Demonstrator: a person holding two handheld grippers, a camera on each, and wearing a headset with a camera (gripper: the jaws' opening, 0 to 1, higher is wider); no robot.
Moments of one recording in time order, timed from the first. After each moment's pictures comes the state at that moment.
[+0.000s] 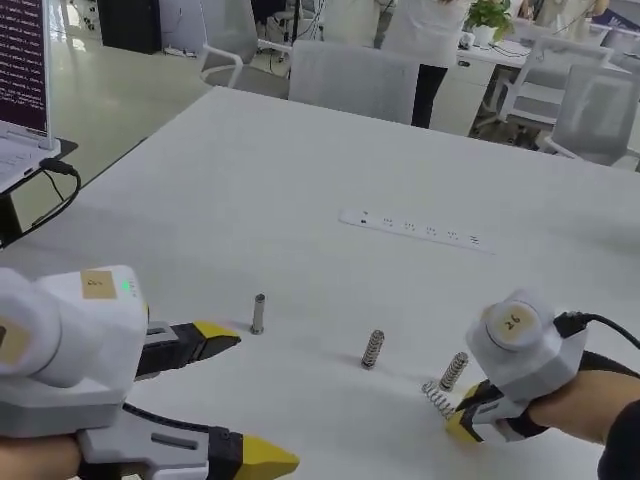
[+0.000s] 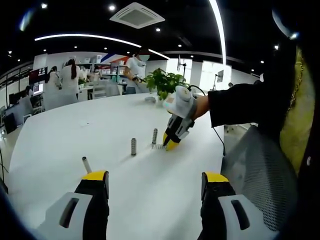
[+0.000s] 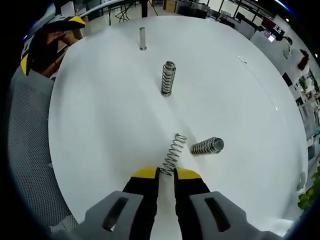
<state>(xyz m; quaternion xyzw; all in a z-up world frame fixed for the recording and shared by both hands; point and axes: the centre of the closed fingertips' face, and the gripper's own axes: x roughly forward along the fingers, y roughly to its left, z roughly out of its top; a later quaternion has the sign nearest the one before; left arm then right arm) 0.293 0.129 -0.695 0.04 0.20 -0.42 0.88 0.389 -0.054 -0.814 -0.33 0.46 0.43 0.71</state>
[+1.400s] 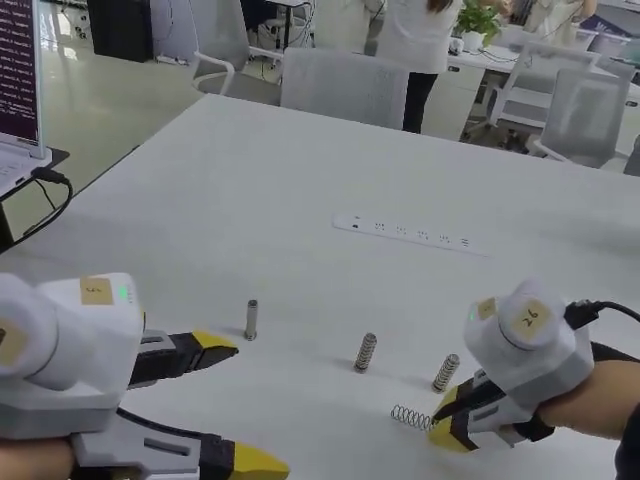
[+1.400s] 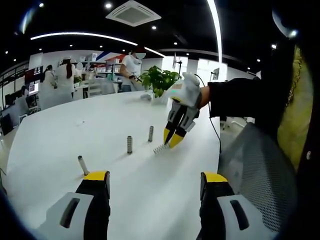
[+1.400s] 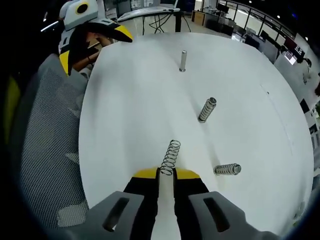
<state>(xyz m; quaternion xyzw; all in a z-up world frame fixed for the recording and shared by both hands) 0.290 0.127 -0.699 0.04 0.20 -0.44 0.87 0.348 -0.018 -0.778 -0.33 0.41 0.54 0.66</state>
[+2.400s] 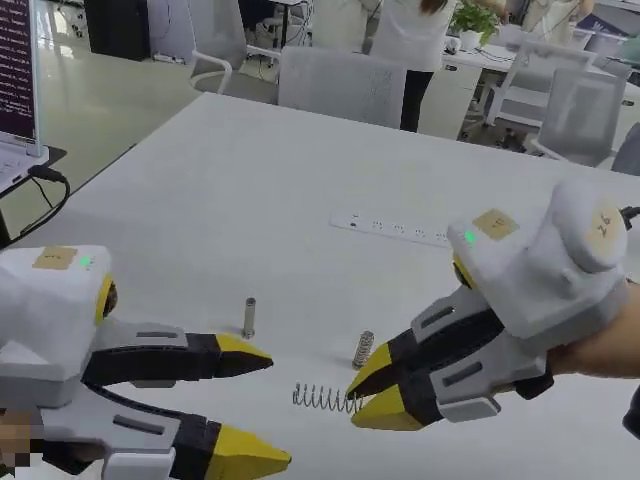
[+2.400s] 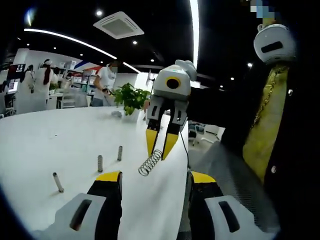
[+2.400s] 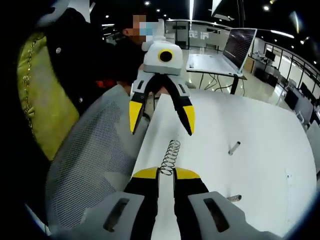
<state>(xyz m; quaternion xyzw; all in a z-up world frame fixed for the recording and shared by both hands) 0.258 0.104 -0.651 -0.05 0.15 -0.57 0.80 0.264 0.074 -0.663 -0.28 0.25 0.74 0.56</state>
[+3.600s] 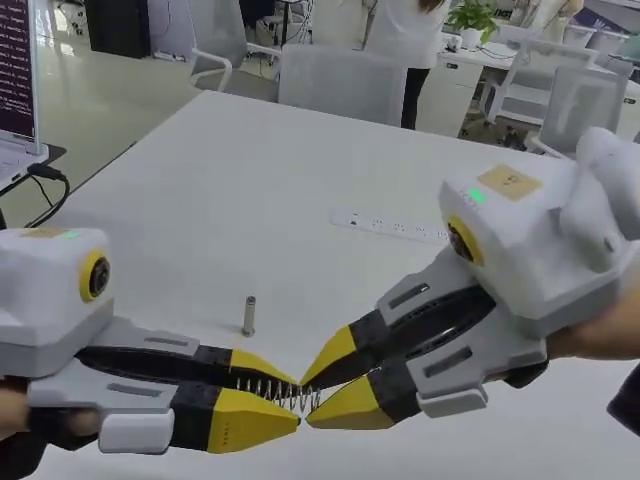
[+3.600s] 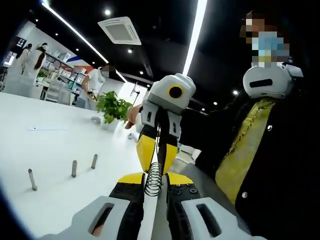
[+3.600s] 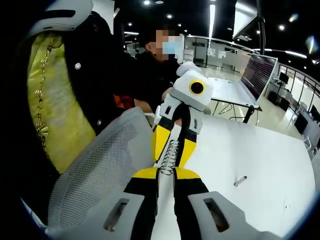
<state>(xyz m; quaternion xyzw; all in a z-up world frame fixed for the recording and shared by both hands) 0.245 0.095 -0.621 -0.16 0.14 -0.62 0.75 0.232 0.103 -0.629 -0.26 0.18 0.80 0.52</state>
